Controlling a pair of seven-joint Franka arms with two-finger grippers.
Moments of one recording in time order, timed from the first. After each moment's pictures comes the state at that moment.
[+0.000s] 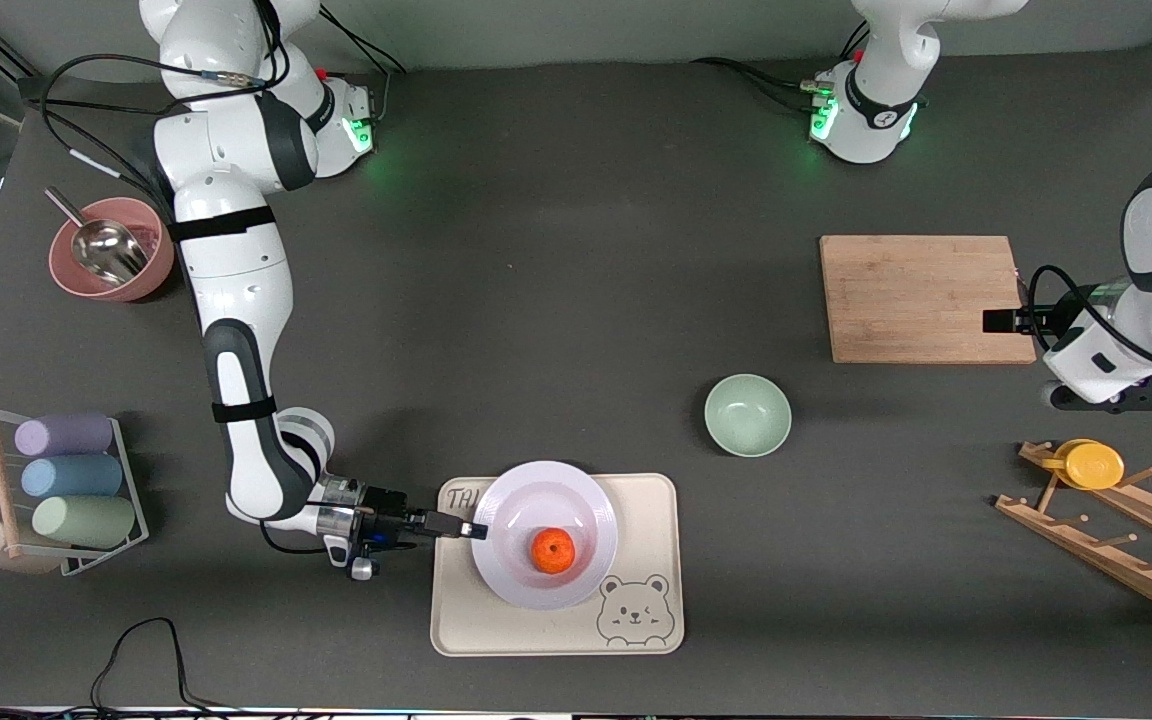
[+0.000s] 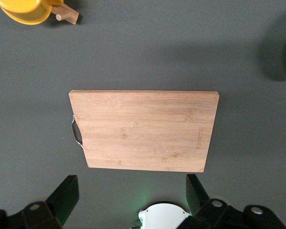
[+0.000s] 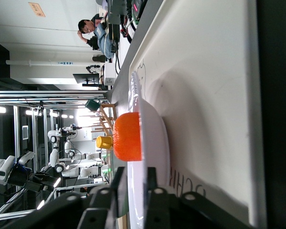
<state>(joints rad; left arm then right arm) -0.07 0.23 0.10 -1.69 0.07 1.53 0.04 0.27 1.18 -0.18 -1.16 1.74 1.91 -0.72</state>
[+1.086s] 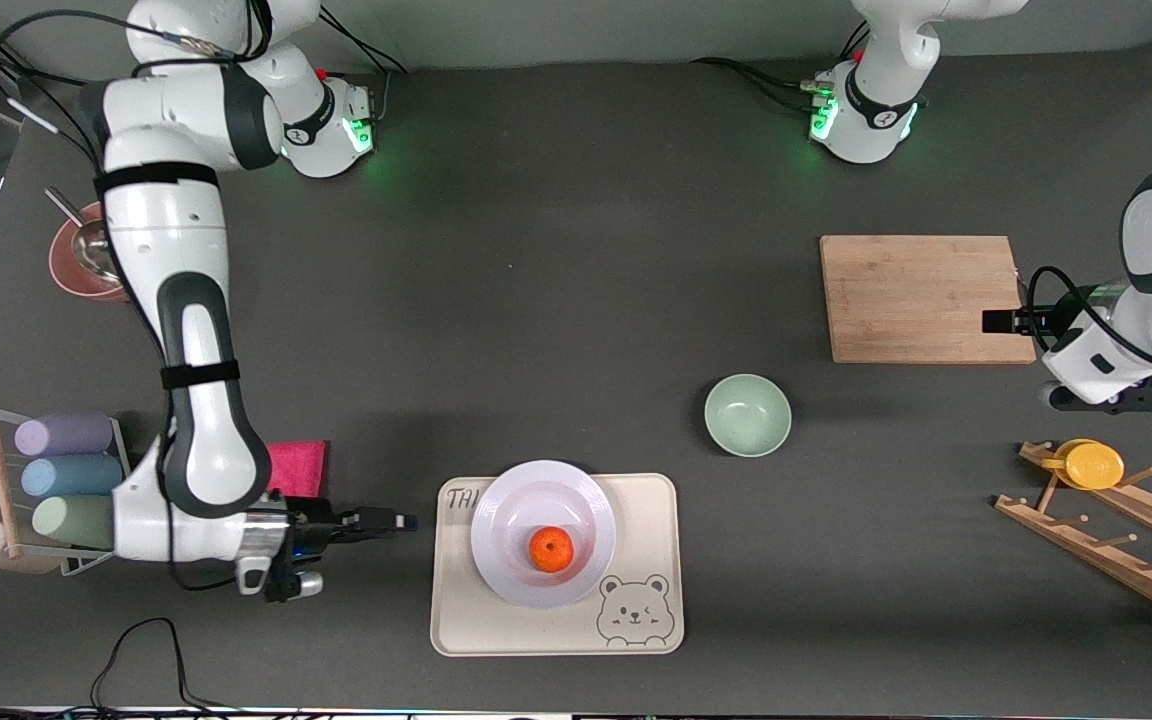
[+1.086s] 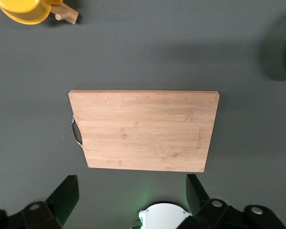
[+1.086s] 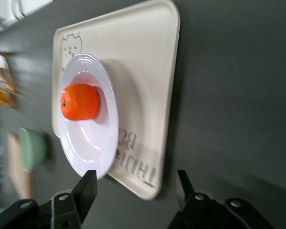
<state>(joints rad) -0.07 0.23 0.10 -1.69 0.07 1.53 0.04 0.21 0.98 -0.22 -1.10 0.93 1.90 -0.46</state>
